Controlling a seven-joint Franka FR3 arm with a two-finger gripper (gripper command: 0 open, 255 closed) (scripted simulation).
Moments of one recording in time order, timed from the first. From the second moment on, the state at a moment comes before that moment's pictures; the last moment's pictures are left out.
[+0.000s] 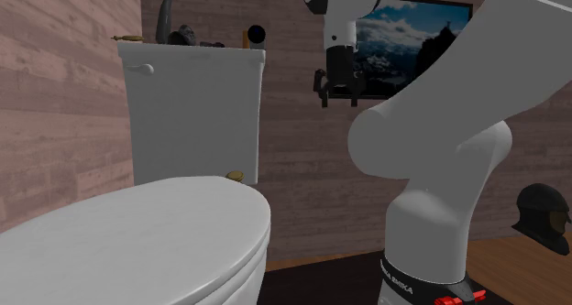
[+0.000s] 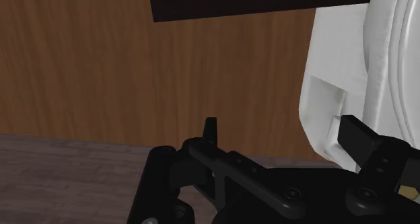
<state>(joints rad) -0.02 -0.78 -0.03 -2.41 -0.06 1.66 0.00</state>
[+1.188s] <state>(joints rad) 0.04 -0.43 0.23 -2.46 -0.01 2.19 0.33</state>
